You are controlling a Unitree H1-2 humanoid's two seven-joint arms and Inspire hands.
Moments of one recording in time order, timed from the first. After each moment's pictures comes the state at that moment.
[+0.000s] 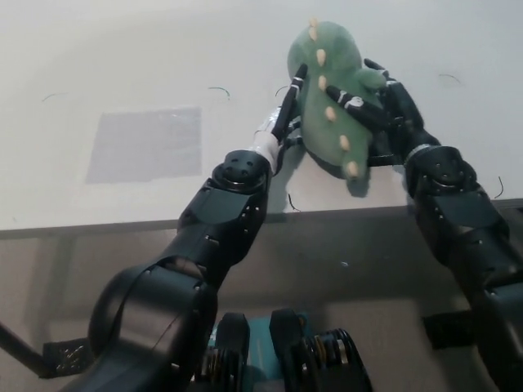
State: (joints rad) left_arm -1.19 -0.09 0.04 1.41 -0.08 -0.08 0.05; right_arm -1.06 -0.11 -0.01 1.28 0.08 -0.26 0.07
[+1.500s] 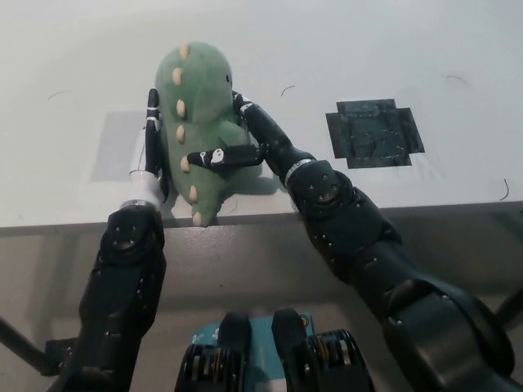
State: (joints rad) left_arm -0.74 0.07 0.11 0.79 -0.10 -0.14 0.11; right_arm -1.10 0.13 0.19 1.26 -0.06 -0.25 0.05
